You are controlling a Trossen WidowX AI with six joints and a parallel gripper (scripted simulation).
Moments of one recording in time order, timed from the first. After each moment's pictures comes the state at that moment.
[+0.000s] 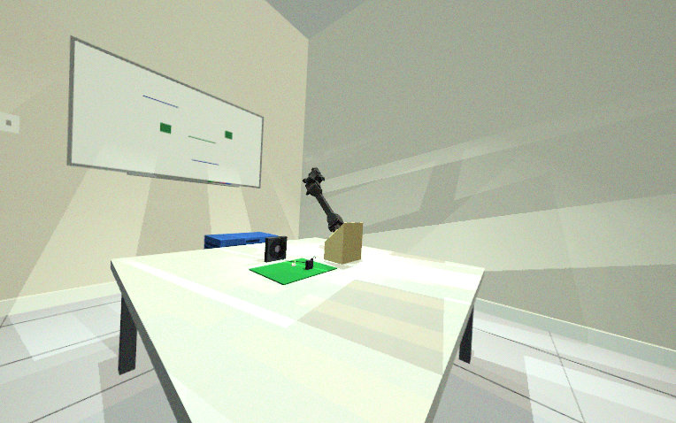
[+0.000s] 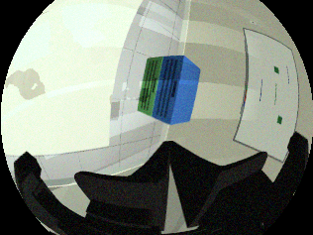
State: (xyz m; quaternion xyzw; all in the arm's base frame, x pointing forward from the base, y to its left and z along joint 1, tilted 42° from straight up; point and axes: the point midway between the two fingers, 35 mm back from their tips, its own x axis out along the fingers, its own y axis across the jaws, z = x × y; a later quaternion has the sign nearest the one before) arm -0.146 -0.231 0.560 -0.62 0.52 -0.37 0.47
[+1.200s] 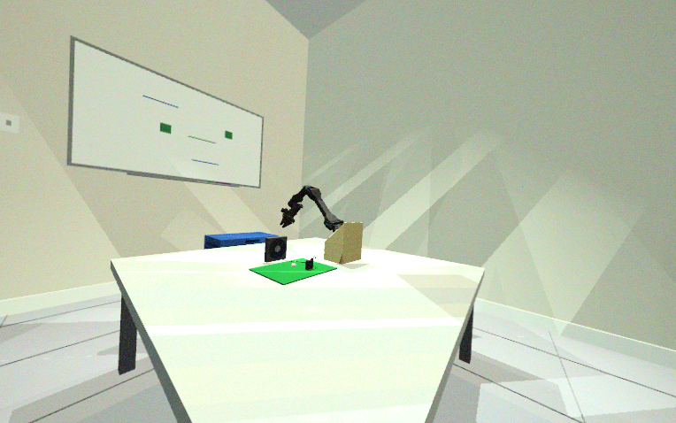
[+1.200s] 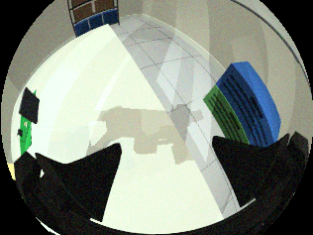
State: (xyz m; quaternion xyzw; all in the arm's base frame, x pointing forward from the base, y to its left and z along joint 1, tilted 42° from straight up) arm 0.063 -0.398 0.420 -0.32 0.33 -0.29 0.84
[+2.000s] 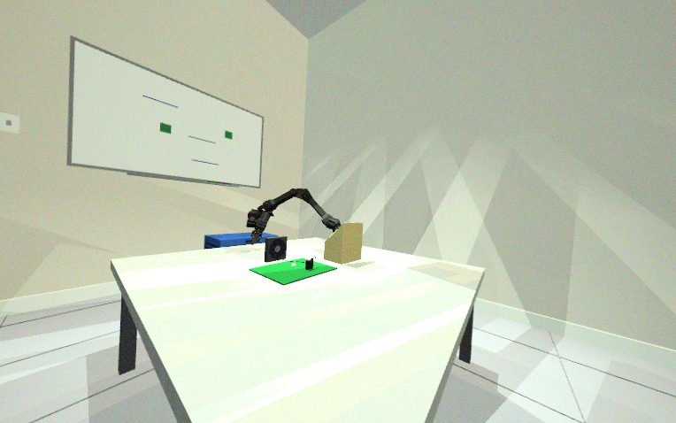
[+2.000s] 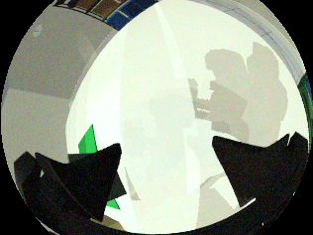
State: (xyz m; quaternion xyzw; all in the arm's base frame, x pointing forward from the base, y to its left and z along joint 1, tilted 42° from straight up) arm 0.360 -0.262 0.252 -0.05 0.43 -0.10 0.90
